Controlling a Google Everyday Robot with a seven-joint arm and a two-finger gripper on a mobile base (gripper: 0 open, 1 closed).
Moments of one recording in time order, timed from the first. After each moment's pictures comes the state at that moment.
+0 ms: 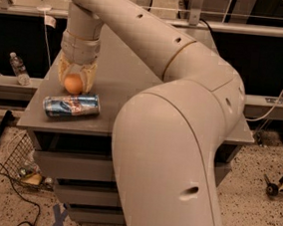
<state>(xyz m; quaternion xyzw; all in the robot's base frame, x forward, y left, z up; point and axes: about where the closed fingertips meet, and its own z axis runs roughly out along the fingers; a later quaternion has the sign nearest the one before) 0.614 0.195 0.831 -0.98 0.09 0.08 0.12</state>
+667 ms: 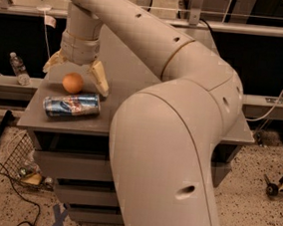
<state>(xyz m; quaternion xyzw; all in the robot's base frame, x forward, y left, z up) 0.614 0.195 0.834 -0.98 0.09 0.08 0.12</state>
